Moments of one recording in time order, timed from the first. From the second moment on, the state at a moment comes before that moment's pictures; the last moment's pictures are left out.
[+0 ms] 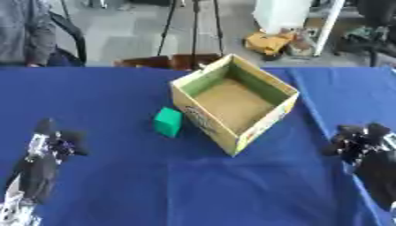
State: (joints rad) left arm -0.19 0.28 0.03 -1.64 0.17 -0.05 -0.12; right arm -0.11 -0.25 -0.08 -1.76 -0.39 -0.05 0.30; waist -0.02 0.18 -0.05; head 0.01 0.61
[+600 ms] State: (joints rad) left arm -0.19 0.28 0.03 -1.64 0.15 -0.06 -0.12; right arm -0.11 -0.25 -0.08 -1.76 -0.39 -0.05 0.30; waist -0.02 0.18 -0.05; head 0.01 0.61
